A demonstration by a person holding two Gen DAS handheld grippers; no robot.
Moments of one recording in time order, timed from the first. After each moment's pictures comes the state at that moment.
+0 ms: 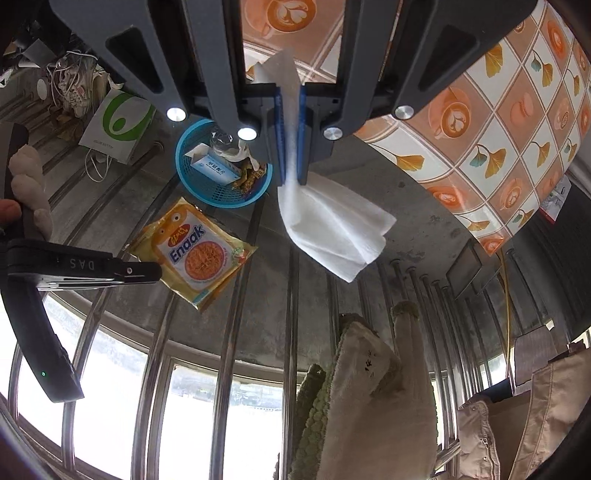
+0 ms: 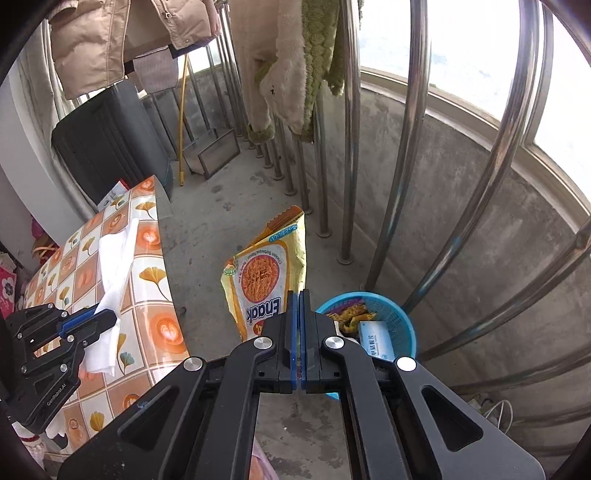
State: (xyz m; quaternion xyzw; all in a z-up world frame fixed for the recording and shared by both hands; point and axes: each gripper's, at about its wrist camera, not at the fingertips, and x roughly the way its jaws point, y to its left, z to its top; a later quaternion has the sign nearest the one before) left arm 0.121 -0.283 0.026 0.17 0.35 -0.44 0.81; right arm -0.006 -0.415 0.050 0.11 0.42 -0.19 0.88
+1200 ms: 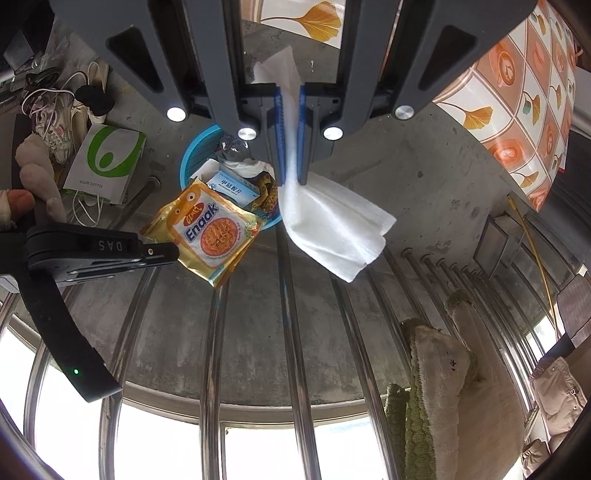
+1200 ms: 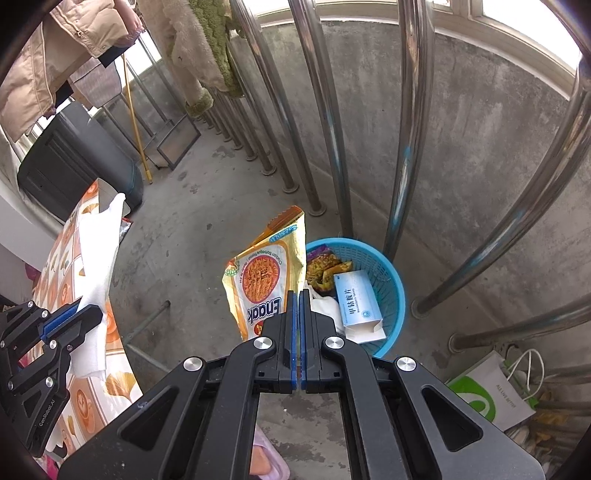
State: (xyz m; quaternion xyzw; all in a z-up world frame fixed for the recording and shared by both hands) left arm 0.086 -0.400 -0.018 0.28 0.35 -0.47 0.76; right arm -0.042 -0.499 -0.025 0.23 0.45 -0.22 0.84
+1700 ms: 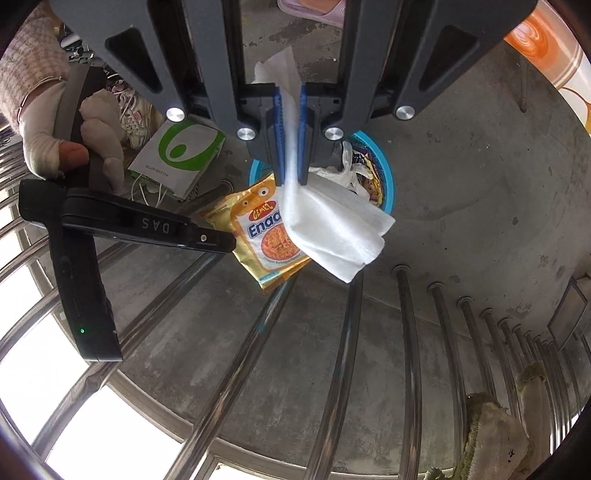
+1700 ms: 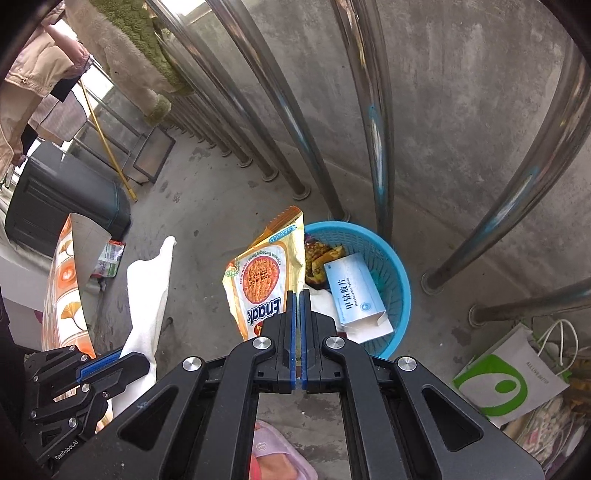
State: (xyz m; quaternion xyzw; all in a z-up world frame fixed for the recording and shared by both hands) left arm 0.127 -0.470 -0.084 0.17 0.50 -0.53 0.66; right arm -0.029 -0.551 -0.080 0.32 0.45 -0.24 0.79
